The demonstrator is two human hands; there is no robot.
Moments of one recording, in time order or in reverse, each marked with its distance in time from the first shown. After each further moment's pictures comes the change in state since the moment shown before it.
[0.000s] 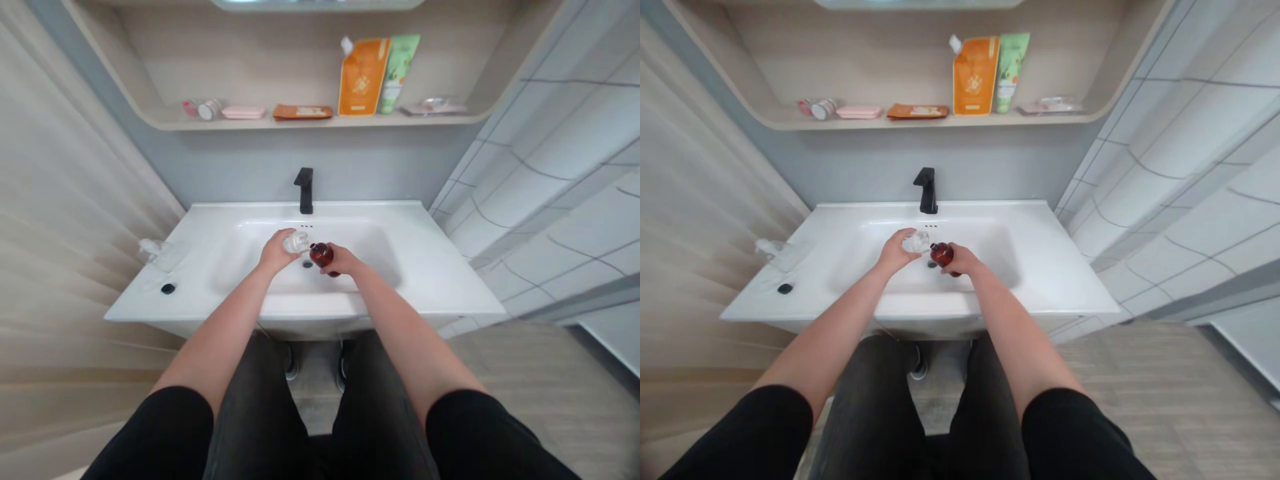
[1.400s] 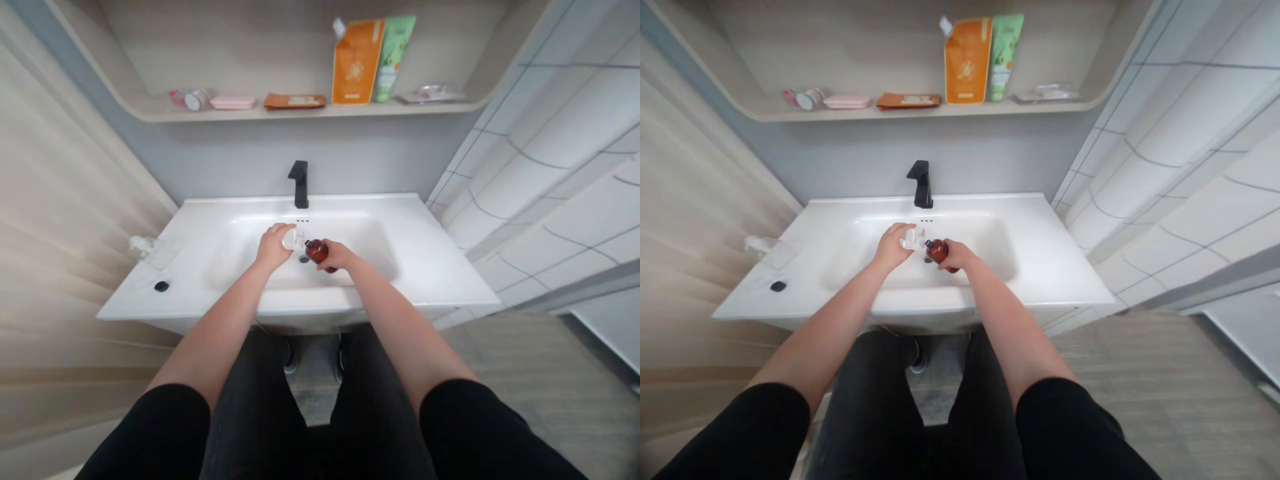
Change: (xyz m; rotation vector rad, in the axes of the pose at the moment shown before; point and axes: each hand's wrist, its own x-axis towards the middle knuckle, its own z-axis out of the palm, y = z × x) left_hand -0.001 0.006 -0.001 0.264 -0.029 0.155; right_hand 0.004 0.002 0.001 -0.134 -0.050 0.018
